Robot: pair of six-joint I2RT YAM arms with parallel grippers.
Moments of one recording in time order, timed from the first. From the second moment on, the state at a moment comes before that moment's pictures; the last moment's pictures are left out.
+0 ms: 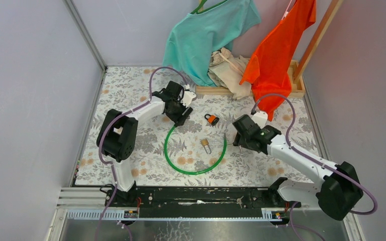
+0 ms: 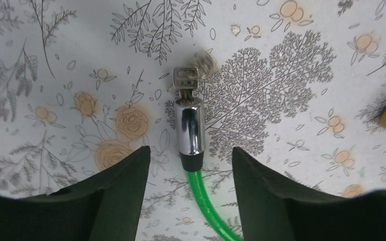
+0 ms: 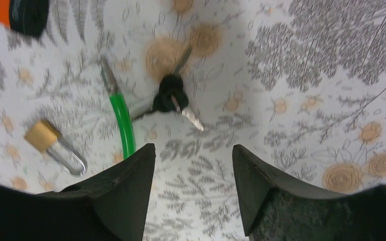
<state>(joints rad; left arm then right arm) -0.43 1.88 1.31 -0.53 0.19 0.31 0.72 1.15 0.77 -0.78 0.45 0.93</state>
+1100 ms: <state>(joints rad) -0.33 1.48 1.38 -0.69 0.13 0.30 0.51 1.60 0.91 -0.60 0.22 0.72</state>
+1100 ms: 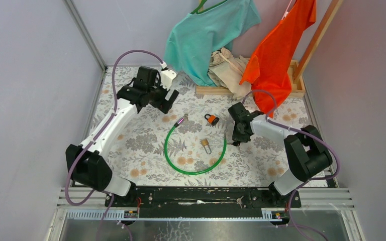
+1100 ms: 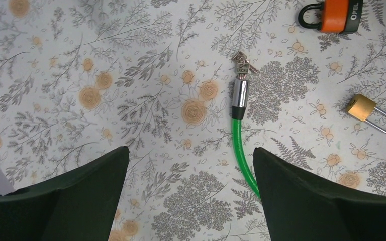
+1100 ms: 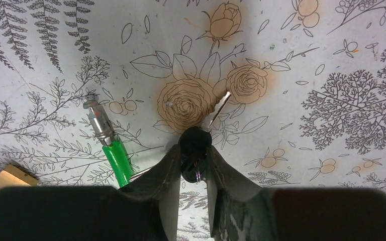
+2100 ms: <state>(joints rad) -0.33 1.46 1.40 -0.81 0.52 0.25 0.48 1.30 0.97 -0.63 0.00 0.58</state>
